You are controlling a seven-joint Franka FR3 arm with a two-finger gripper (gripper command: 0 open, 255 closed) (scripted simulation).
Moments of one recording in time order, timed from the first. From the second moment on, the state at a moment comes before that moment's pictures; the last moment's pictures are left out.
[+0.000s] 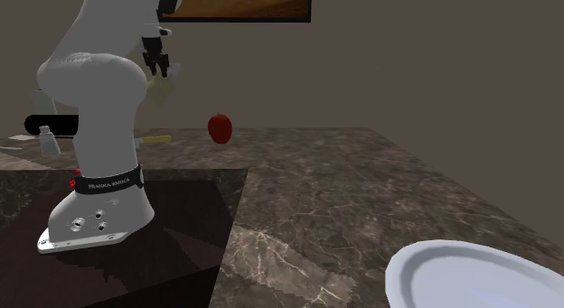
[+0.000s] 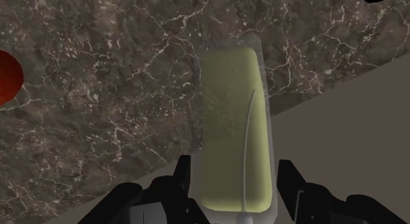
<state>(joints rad) 0.71 0.51 0.93 -1.45 -0.51 1.93 1.02</state>
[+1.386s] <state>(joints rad) 0.70 0.57 0.87 -1.65 -0.59 2.16 1.10</state>
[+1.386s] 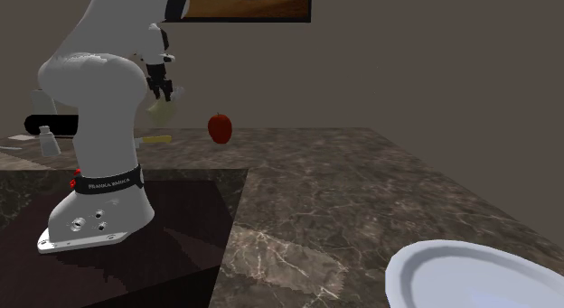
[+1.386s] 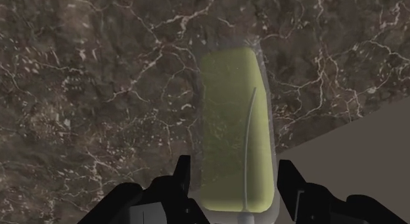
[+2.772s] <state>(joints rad) 0.73 0.64 0.82 -1.68 -0.65 2.24 1.14</state>
